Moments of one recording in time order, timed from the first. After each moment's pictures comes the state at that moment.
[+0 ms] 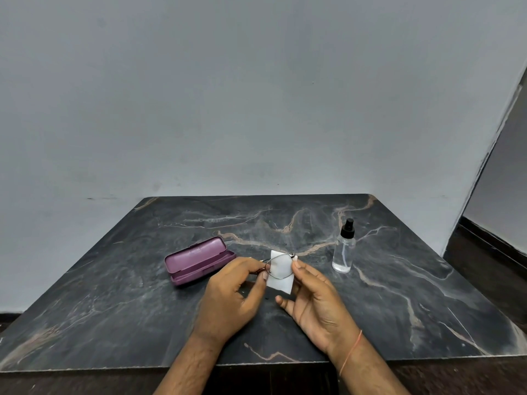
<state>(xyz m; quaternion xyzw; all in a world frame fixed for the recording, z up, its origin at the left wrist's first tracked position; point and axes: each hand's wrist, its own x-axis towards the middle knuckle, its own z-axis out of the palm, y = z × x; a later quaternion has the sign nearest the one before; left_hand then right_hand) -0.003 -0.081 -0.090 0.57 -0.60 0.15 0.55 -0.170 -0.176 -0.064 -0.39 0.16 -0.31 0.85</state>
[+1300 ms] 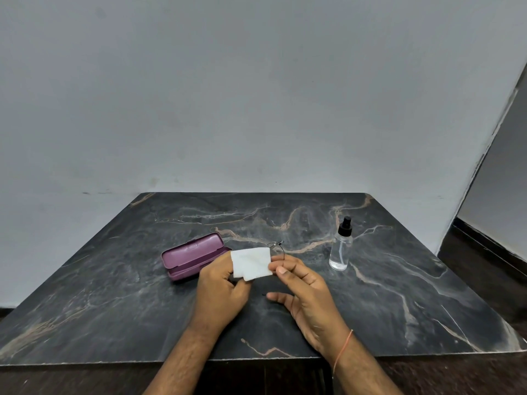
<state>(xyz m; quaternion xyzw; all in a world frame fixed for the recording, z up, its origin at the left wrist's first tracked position) 0.004 -0.080 -0.090 0.61 -0.54 0.13 0.56 -0.166 -0.166 -0.065 -0.52 0.17 -0.36 0.76</state>
